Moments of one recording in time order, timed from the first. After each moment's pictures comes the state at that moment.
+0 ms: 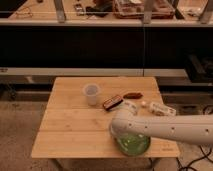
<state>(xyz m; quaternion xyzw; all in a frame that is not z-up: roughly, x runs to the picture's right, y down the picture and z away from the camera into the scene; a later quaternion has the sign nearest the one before) 0.073 0.237 0.769 -0.17 -0.21 -0.64 0.72</state>
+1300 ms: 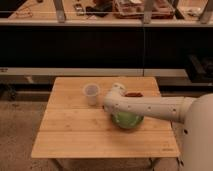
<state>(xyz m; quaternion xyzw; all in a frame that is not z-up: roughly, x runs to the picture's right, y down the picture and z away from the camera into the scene) 0.021 0.140 0.873 -0.14 -0.16 -0.66 0.72</state>
